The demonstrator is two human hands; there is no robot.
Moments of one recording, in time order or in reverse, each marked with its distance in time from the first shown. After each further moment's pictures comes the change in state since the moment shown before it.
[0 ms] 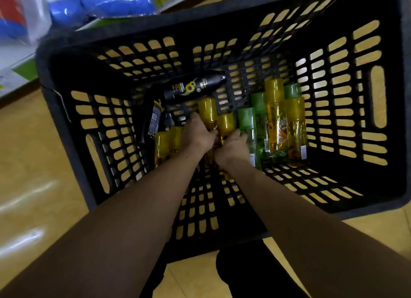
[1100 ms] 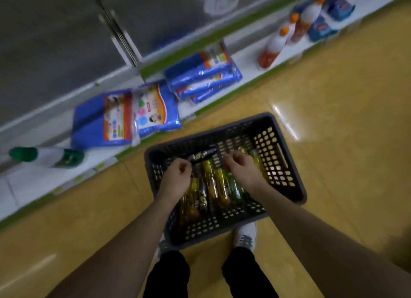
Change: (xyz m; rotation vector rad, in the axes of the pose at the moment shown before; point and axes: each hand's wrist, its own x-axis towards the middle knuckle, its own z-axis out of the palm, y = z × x) left_hand -0.205 0.057 -0.223 -0.239 0.002 0.230; right_hand -0.240 -0.071 -0.202 0.563 -0.050 -0.370
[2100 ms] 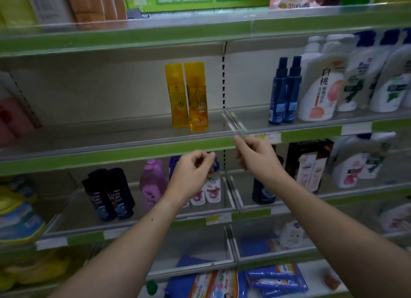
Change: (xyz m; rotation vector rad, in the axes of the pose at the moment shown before) left_hand -0.342 0.396 -0.409 -0.215 0.696 0.796; right_hand -0.323 -0.583 -0.006 -0.023 -0.142 -1.183
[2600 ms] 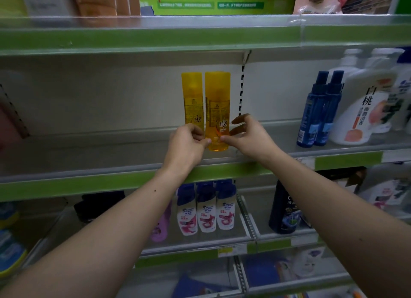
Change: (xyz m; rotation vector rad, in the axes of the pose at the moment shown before) left_hand 0.127 -0.007 -0.052 0.294 0.200 0.026; right_hand 0.131 -0.016 0.047 -0.331 -0.016 0.065
